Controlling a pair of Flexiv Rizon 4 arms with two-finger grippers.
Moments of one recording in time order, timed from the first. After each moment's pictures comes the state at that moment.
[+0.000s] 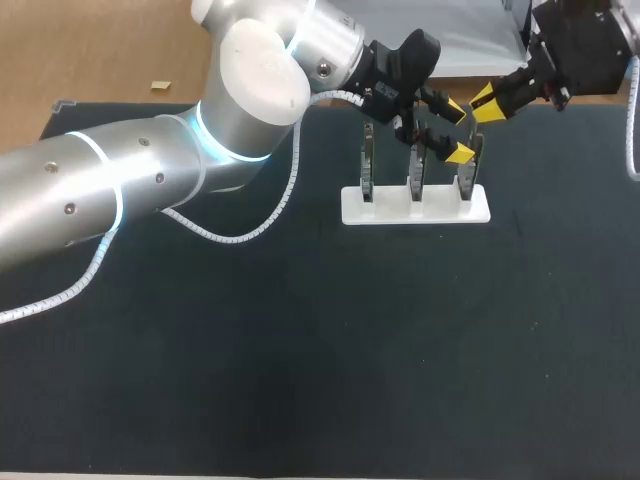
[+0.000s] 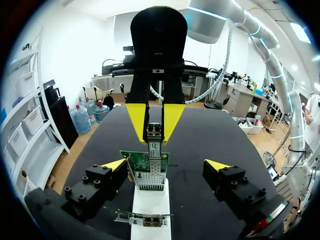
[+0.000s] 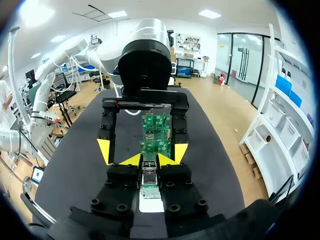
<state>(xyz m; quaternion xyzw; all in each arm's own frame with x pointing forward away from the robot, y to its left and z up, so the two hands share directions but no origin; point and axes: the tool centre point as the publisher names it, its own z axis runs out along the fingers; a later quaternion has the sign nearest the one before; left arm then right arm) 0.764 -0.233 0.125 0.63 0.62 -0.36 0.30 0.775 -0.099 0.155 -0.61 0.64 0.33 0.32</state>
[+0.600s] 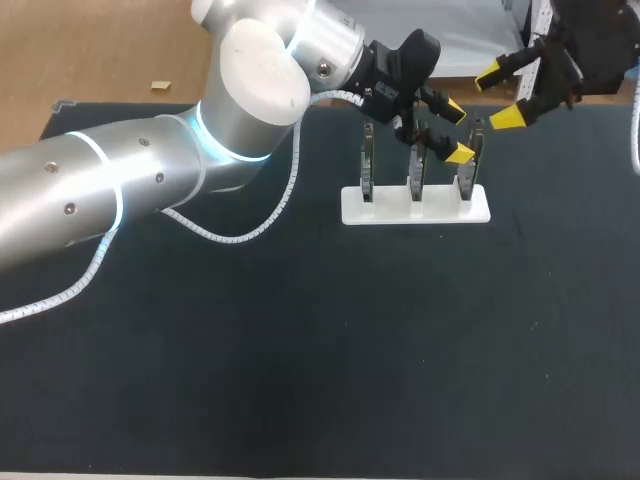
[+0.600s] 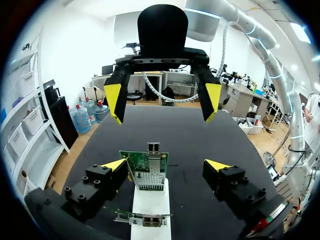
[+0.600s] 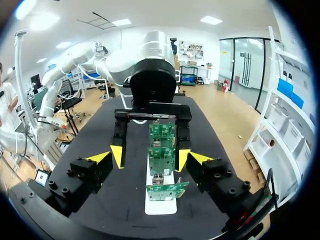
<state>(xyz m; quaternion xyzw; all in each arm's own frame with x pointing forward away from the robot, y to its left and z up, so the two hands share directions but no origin) 0.764 -0.233 0.125 0.63 0.62 -0.36 0.30 0.765 -0.110 0.176 -0.61 0.62 0.37 0.33</state>
